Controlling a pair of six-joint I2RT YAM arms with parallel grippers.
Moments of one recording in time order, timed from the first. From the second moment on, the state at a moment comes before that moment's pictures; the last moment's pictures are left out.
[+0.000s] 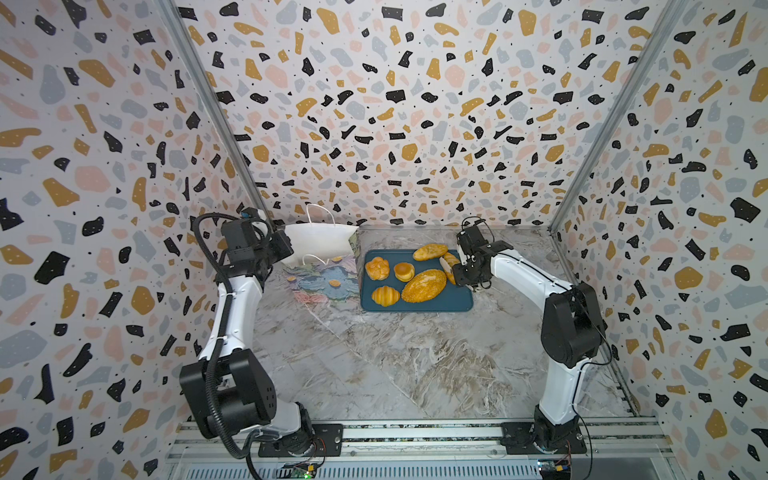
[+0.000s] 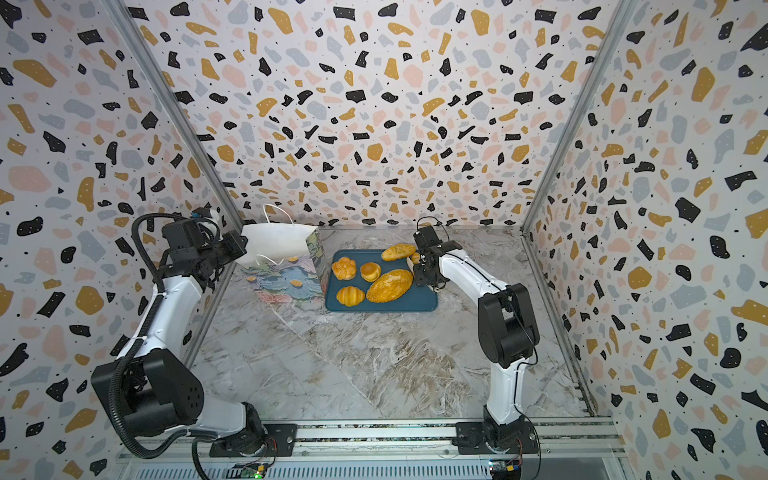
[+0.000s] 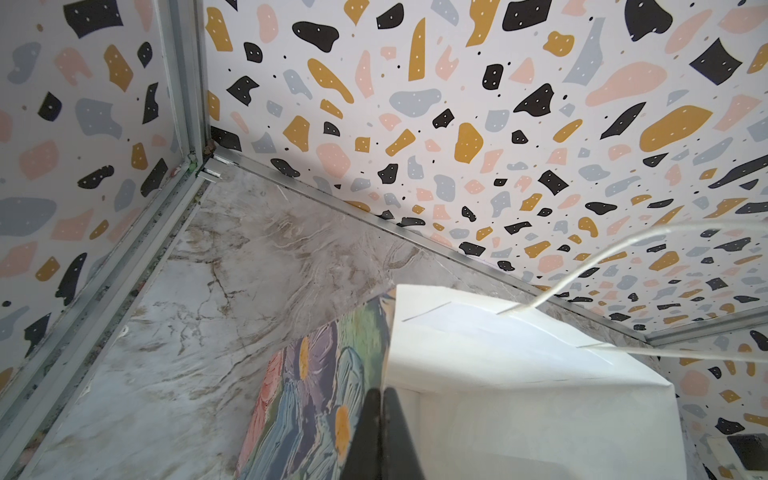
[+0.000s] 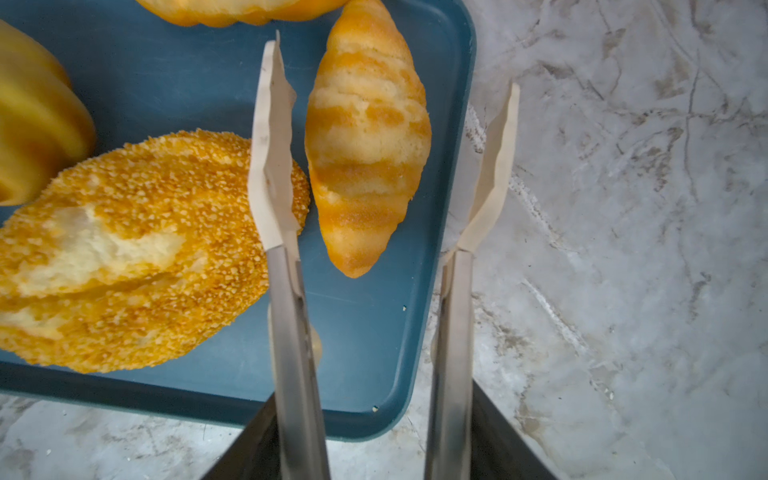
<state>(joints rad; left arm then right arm) 0.28 1.45 1.27 -0.32 0.39 -0.30 0.42 1.92 1.57 -0.81 0.13 0.15</state>
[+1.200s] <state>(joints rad) 0.28 1.45 1.27 -0.32 0.39 -0.30 0.40 1.88 1.48 -0.75 0.07 0.17</state>
